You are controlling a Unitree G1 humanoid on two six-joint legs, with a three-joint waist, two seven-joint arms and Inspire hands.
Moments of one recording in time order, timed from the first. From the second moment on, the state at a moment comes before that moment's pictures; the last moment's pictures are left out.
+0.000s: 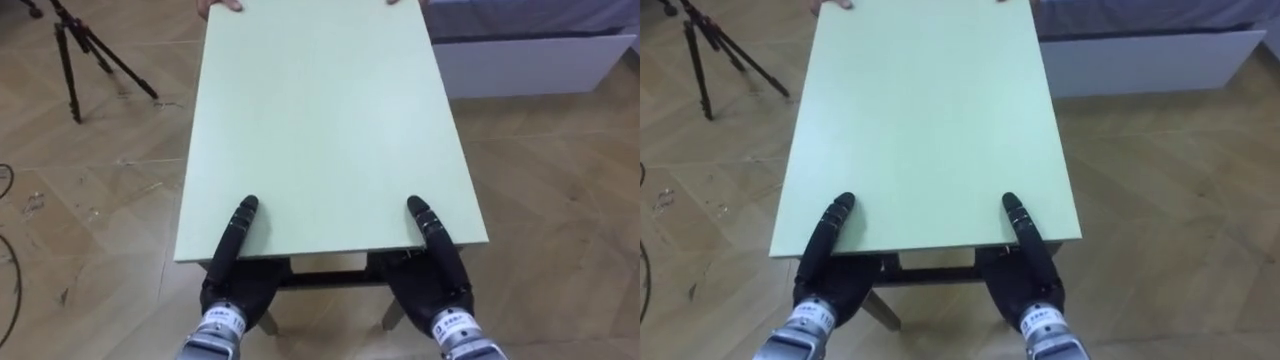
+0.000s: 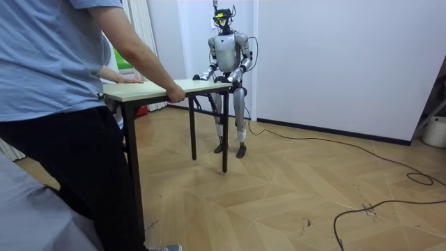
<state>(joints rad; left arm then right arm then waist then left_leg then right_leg) 0.23 0.07 -0.21 0.09 -1.46 -0.01 0.08 0.25 -0.15 0.22 0.08 1.49 0.02 -0.03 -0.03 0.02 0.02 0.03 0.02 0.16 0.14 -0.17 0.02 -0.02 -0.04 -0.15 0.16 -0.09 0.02</state>
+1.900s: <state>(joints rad) 0.30 0.10 -0.30 0.11 -1.46 -0.09 -0.01 0.33 -0.19 0.28 0.05 1.50 -0.04 0.03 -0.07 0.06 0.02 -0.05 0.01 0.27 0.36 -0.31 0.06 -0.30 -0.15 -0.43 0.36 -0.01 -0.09</state>
